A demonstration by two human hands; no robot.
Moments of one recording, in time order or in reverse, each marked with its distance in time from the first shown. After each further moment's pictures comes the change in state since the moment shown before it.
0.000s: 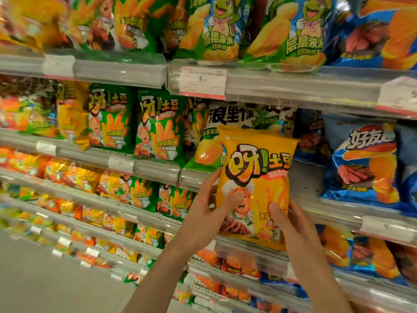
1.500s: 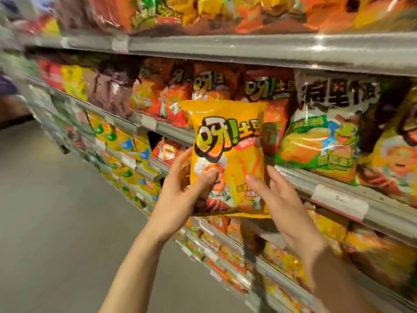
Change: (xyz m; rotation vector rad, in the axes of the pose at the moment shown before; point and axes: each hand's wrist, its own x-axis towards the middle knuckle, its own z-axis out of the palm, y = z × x) left_hand -0.009 -0.081 -0.781 0.079 0.512 -0.037; right_hand 0.086 0.019 0.802 0.160 -0.587 0.055
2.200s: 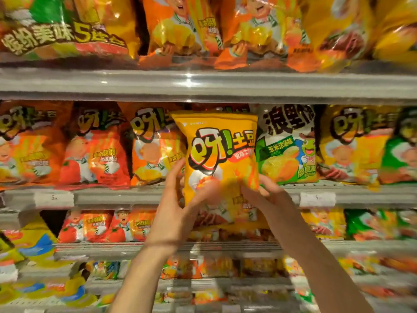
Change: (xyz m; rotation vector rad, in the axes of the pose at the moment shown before) left_hand 0.167 -0.032 -0.034 -0.172 -0.550 0.093; right_hand 0.049 -0.027 0.086 -0.349 0.563 -0.118
